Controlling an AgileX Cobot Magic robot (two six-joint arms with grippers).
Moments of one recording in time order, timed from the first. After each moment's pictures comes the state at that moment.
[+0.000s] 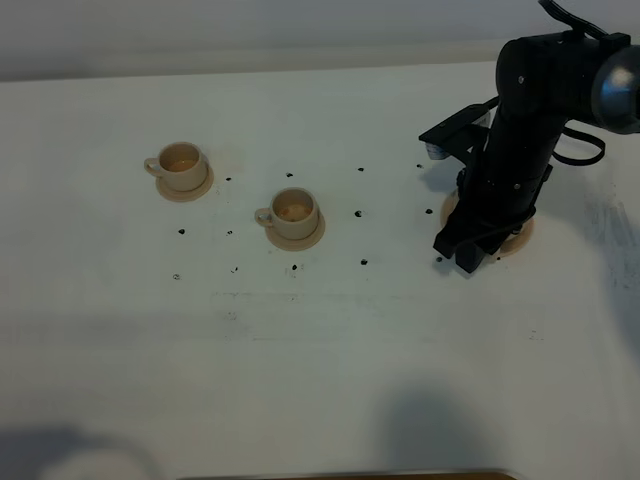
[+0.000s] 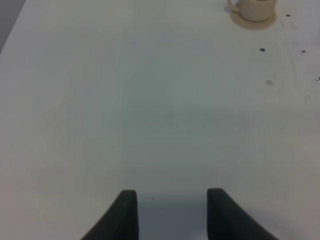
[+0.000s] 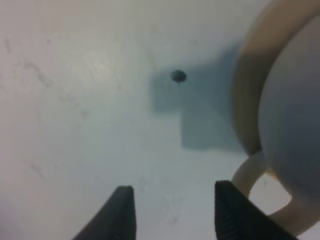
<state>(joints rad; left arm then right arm) 0.05 -0.01 -0.46 0.02 1.06 -0.04 0.33 2.08 -1.49 0.13 1.12 -0.40</state>
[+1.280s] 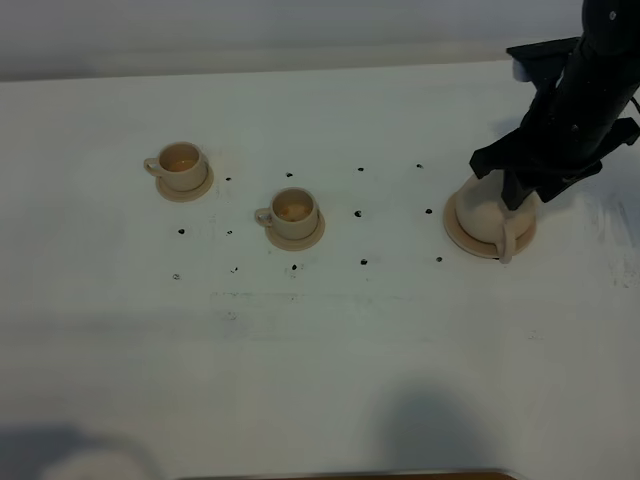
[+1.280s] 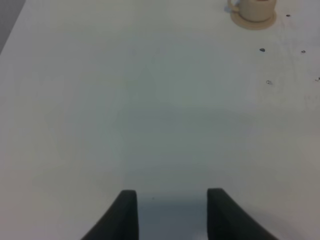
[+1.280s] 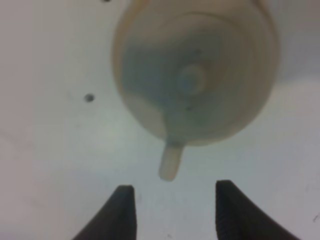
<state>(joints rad) 0.05 -0.01 -0.46 0.02 1.06 -0.04 0.21 1.94 -1.51 0.12 1.13 -0.05</state>
